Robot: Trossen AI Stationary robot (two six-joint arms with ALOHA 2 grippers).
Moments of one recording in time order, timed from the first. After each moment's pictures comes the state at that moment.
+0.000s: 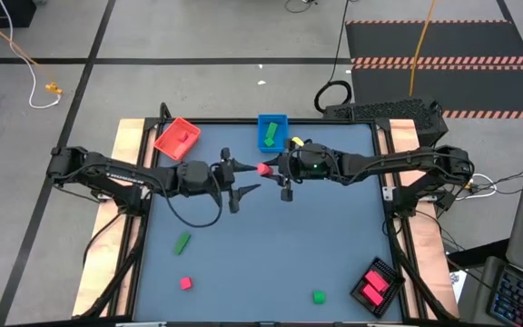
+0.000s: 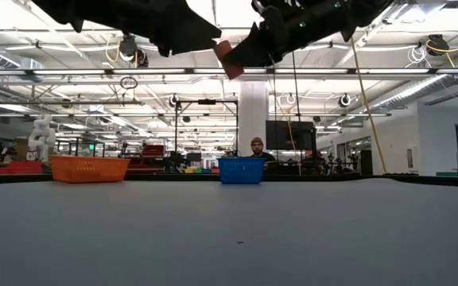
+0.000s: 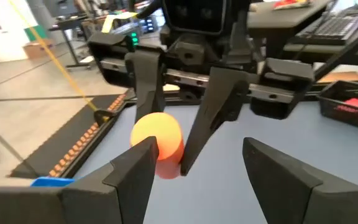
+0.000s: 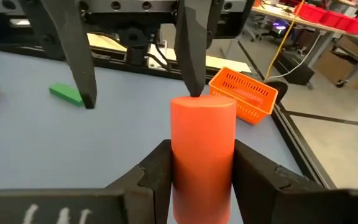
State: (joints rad) left arm -0.02 1.32 0.73 0.43 -0.23 0.12; right arm -0.11 1.48 0.94 0.24 0.01 -0.22
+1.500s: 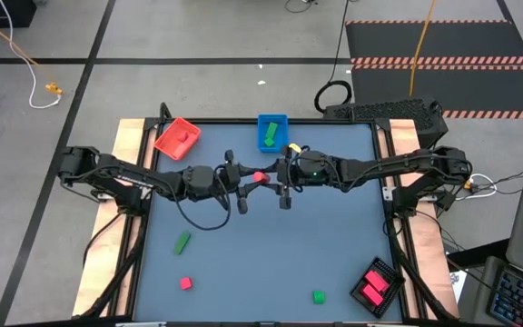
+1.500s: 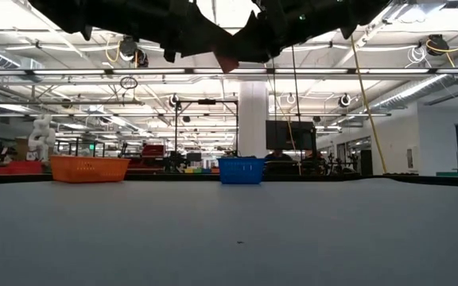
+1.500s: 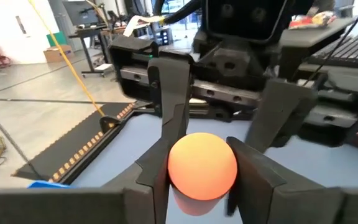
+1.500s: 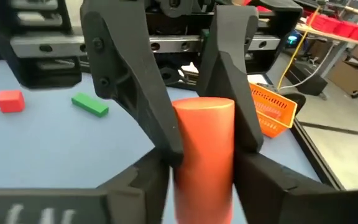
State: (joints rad) left arm -0.05 1.43 0.73 0.60 -0.31 0.08; right arm -0.05 1.50 0.94 0.30 0.01 -0.19
